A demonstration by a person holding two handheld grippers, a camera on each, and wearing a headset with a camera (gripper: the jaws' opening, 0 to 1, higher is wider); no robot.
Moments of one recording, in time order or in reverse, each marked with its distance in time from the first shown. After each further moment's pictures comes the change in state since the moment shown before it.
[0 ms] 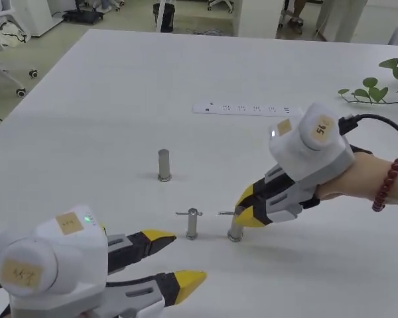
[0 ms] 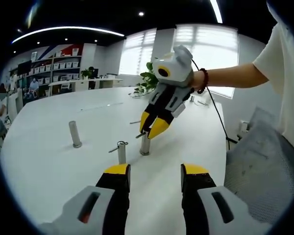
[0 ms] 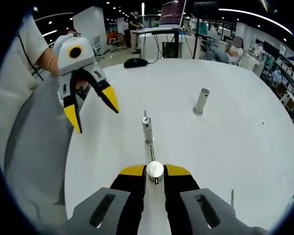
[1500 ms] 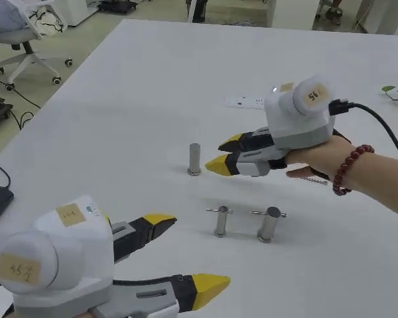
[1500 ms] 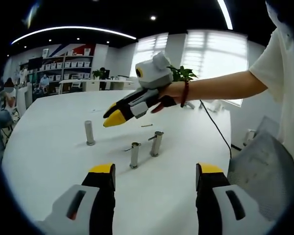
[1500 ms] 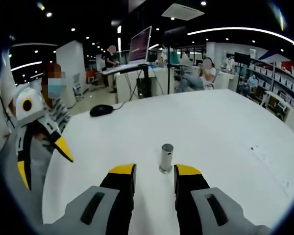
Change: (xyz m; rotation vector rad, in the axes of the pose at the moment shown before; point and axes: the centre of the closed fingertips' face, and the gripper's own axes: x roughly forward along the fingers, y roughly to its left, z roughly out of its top) left arm -0.022 0.016 0.005 -0.059 -0.036 0.087; right arm 0.047 -0.087 0.095 0.141 -0.349 -0.173
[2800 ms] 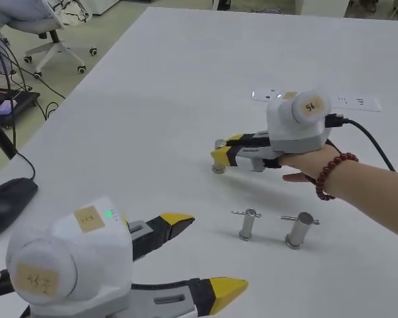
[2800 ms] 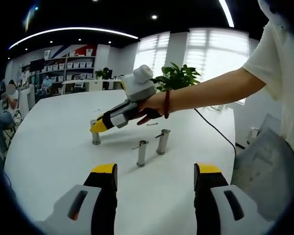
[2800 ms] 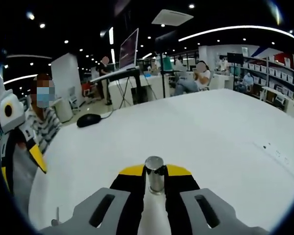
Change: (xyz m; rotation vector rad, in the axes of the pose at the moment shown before) left arm 0.000 0.009 -0.001 0.012 0.007 0.030; right arm 0.051 -0.014 0.005 0.070 -0.092 -0.001
